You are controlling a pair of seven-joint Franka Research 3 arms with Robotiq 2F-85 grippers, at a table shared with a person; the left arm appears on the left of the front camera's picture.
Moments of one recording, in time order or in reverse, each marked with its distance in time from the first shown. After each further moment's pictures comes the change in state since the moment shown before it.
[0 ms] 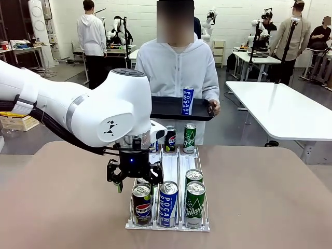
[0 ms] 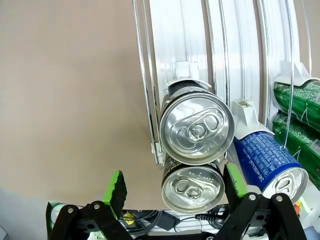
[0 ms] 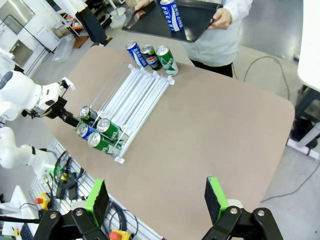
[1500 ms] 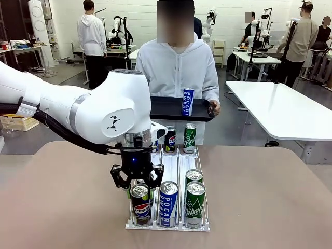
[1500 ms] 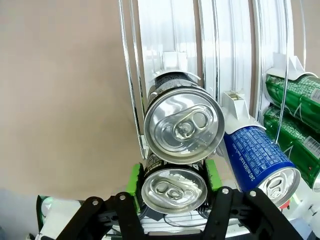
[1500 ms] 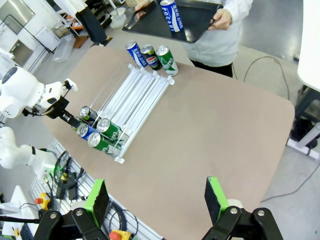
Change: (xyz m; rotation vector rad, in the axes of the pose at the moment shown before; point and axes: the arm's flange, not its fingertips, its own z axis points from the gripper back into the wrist) left arm 0.005 -0.002 -0.004 -0.053 0.075 0.021; right arm 0.000 0.000 0.000 0.000 0.000 0.000
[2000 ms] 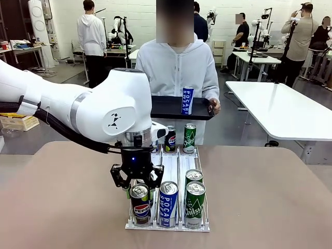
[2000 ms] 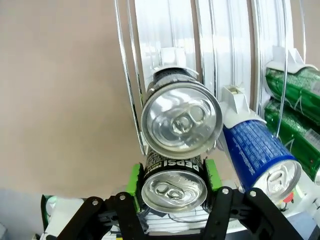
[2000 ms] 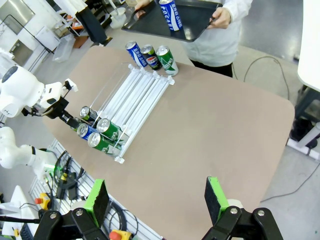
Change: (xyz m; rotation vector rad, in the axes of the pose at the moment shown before) left arm -0.002 -0.002 0.004 0.009 0.020 -0.036; right arm 0.000 0.000 0.000 0.000 0.000 0.000
